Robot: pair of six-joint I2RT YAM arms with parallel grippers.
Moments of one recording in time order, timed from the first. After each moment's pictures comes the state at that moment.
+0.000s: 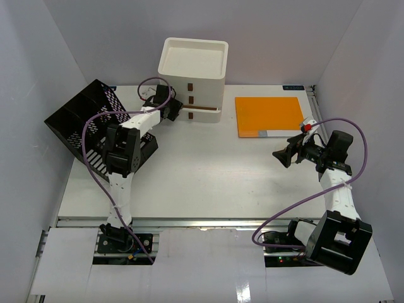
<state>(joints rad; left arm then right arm) -0.28 2.22 1.73 -0.23 -0.11 -1.22 -0.33 1.10 0.68 -0.17 -1.06 -0.50</state>
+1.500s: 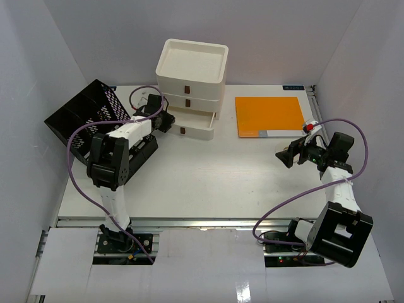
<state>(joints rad) -0.27 1.96 1.42 -0.28 -0.11 -1.14 -0.37 1.16 0.67 -0.17 -1.01 -0.50</state>
